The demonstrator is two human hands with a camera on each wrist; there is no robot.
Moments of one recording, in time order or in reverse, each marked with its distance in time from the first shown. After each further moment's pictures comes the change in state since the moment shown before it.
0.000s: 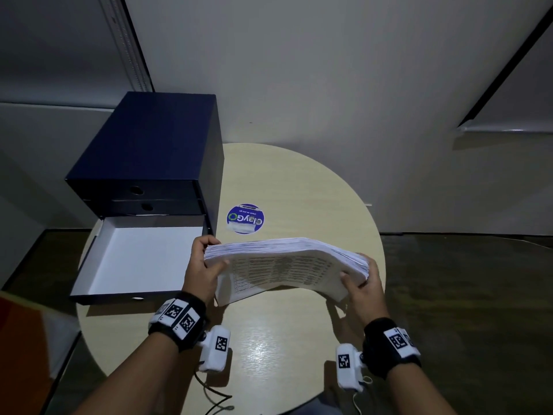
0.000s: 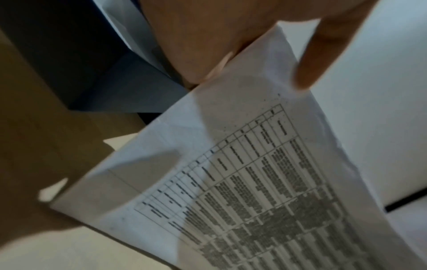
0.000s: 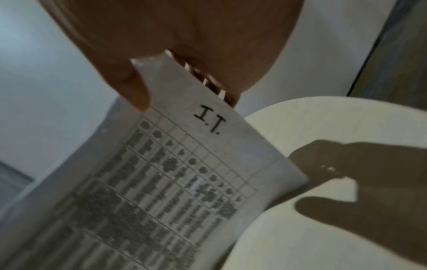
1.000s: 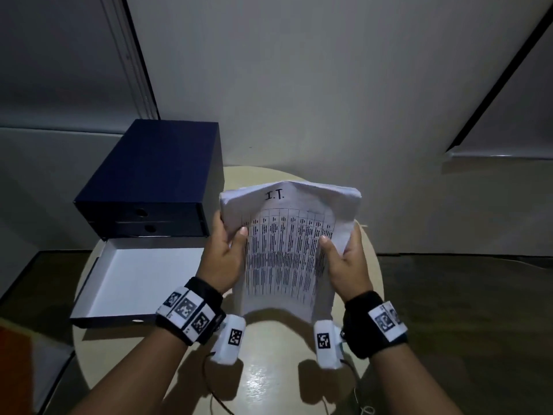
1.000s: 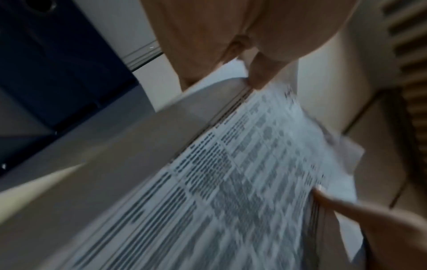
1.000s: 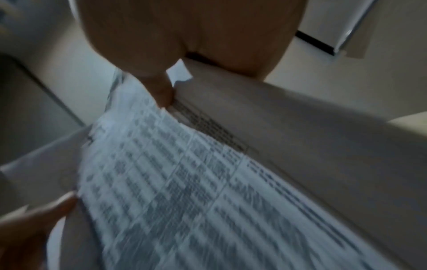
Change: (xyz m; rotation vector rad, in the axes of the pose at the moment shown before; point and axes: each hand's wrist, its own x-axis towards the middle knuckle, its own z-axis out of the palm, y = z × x) left_hand 0.008 0.094 0.026 0.029 -0.070 0.334; right_hand 0.015 -0.123 0.047 0.038 -0.073 -0.278
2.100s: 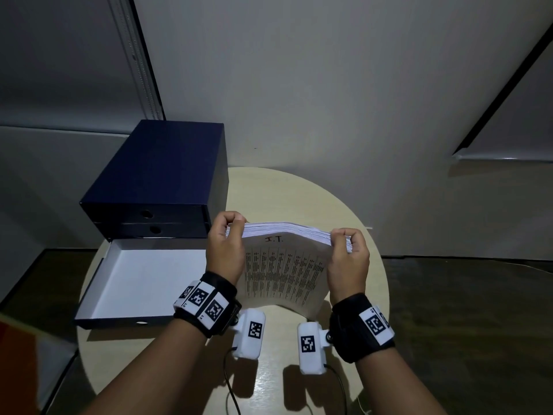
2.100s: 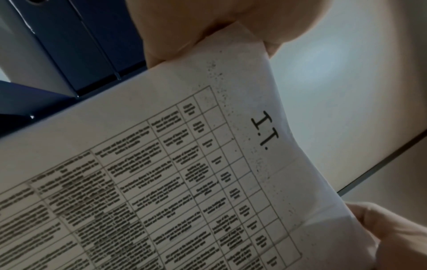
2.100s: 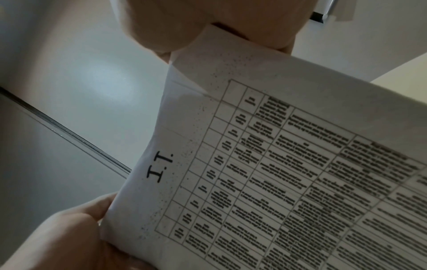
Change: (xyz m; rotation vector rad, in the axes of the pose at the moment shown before) left_hand 0.023 -0.004 0.013 -0.069 0.281 -0.100; right_hand 0.010 0.003 0.030 0.023 0.367 0.119
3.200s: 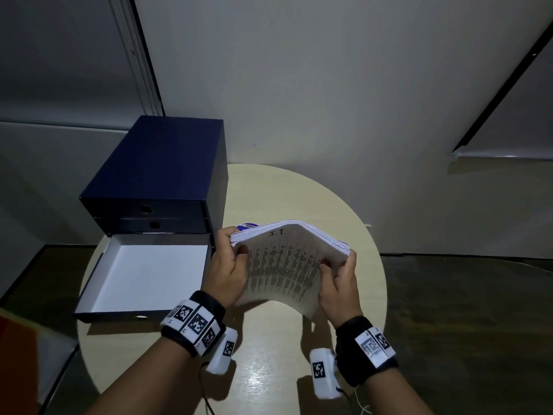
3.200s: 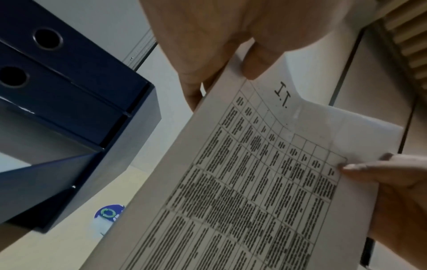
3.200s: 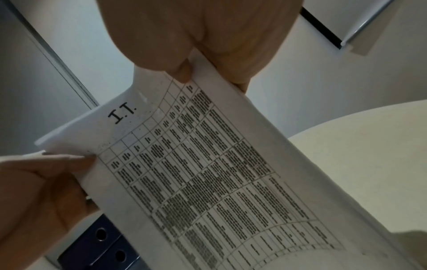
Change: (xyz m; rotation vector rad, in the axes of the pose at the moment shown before) left_hand -0.030 -0.032 -0.027 0.317 -0.327 0.177; right_hand -0.030 0.040 -0.030 -0.150 -0.351 -0.040
